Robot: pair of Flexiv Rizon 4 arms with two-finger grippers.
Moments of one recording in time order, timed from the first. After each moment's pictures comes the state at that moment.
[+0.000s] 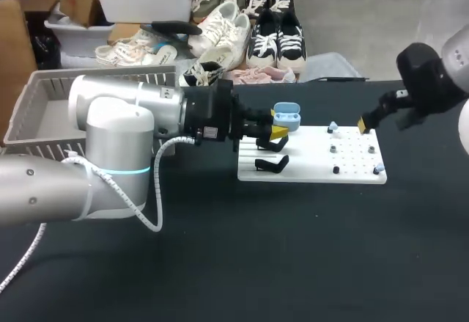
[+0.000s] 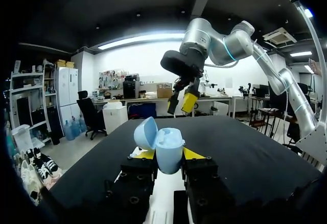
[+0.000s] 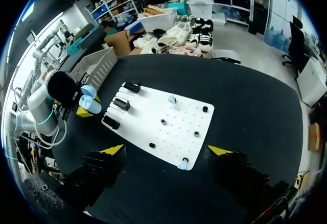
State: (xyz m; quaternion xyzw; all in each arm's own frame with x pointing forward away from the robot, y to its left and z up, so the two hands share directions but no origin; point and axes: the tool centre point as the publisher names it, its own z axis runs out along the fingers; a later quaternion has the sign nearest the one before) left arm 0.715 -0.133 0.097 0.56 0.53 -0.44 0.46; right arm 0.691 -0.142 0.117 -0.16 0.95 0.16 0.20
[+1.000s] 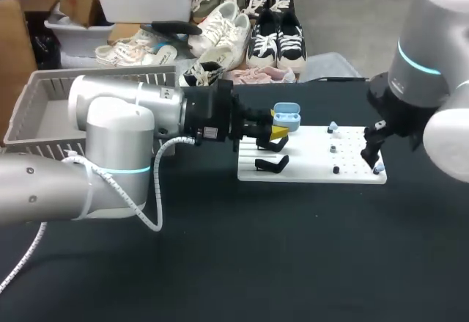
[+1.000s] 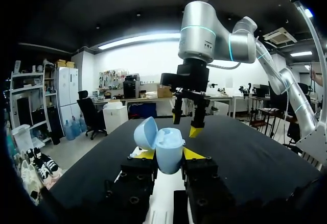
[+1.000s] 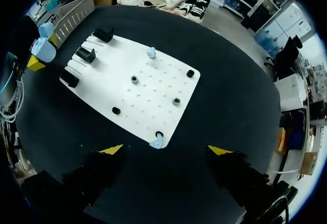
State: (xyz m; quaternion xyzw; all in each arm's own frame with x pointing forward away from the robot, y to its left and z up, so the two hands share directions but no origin) left arm 0.715 -0.133 0.097 0.55 0.53 -0.44 0.46; right arm 0.673 -0.169 0.060 -0.21 0.97 -0.04 0.10
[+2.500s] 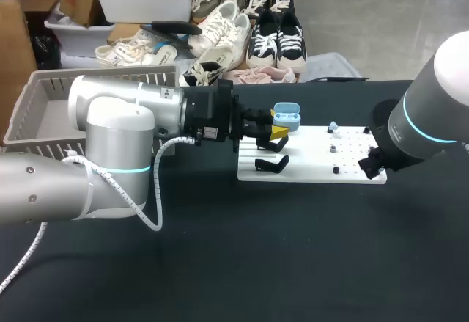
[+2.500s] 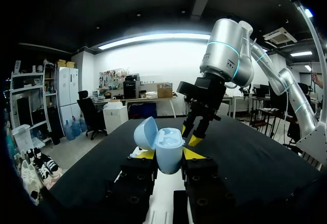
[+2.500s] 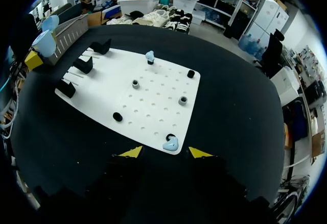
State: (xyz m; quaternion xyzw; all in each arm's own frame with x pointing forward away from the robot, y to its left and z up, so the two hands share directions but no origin) left arm 0.715 -0.133 0.097 0.55 0.53 -0.44 0.46; right arm 0.664 -0.154 0.029 -0.15 0.97 -0.03 0.21
